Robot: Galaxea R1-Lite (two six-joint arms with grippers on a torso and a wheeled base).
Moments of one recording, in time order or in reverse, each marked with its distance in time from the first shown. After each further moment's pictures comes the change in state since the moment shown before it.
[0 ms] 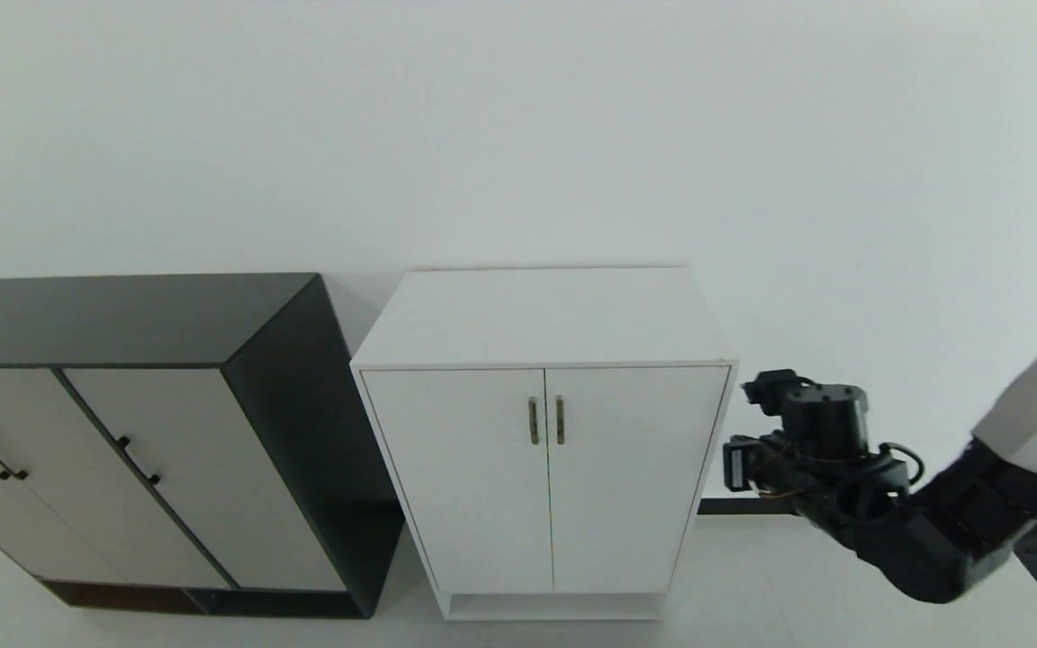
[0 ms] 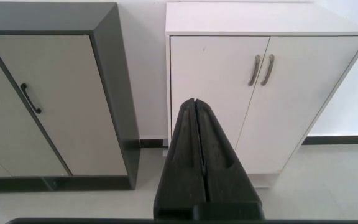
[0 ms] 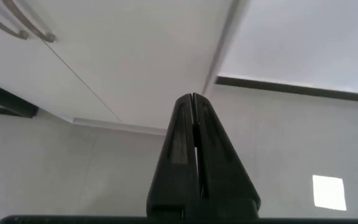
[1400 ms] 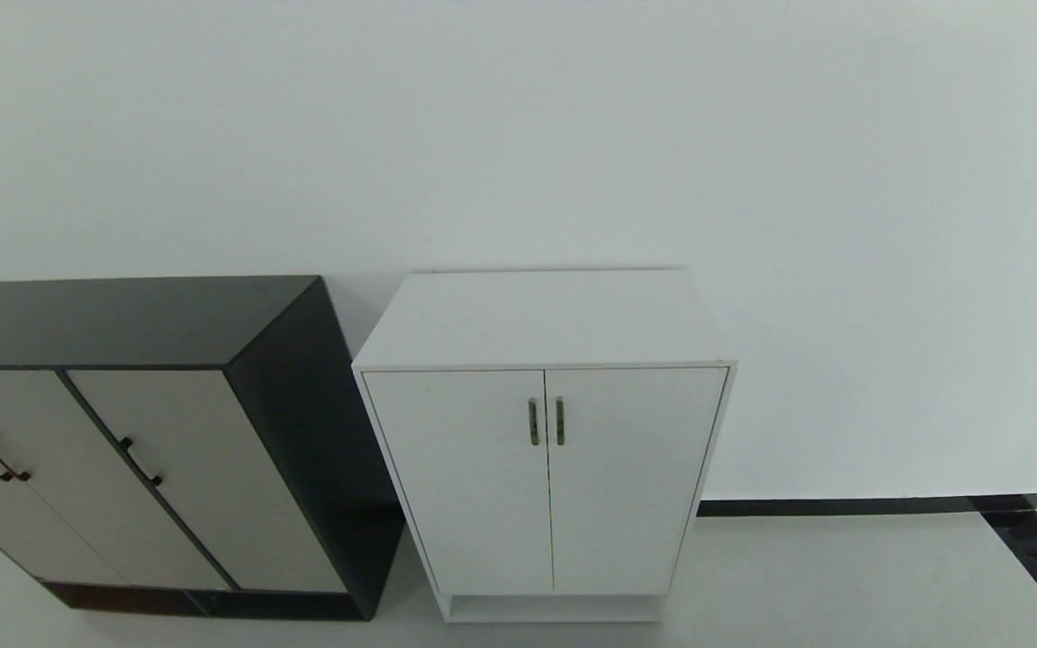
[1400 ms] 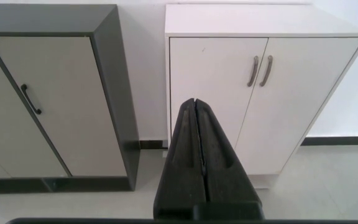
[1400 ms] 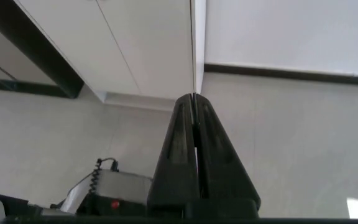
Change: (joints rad) left arm 0.000 0.000 0.000 0.000 0.000 -0.001; right arm -0.206 -1.654 0.675 0.946 0.267 -0.067
